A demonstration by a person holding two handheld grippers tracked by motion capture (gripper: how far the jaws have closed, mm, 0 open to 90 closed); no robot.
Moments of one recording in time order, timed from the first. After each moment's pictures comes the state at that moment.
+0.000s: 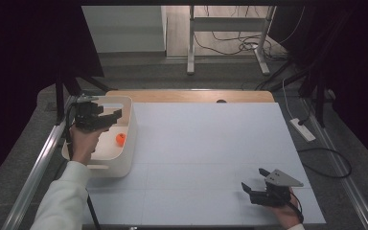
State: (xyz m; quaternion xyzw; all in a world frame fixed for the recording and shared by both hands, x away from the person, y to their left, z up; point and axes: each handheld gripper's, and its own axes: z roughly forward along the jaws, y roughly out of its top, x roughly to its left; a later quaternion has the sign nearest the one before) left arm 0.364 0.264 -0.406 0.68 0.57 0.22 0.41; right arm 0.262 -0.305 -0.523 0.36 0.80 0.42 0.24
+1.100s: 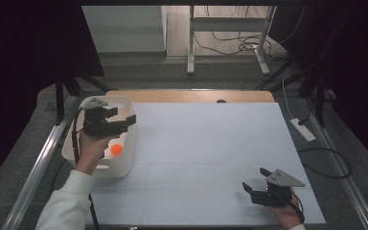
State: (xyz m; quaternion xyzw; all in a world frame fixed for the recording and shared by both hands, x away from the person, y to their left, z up) left arm 0.332 0.222 -0.386 0.71 0.48 0.19 0.47; right arm 0.262 -0.307 -0.521 0.36 0.79 0.43 0.24
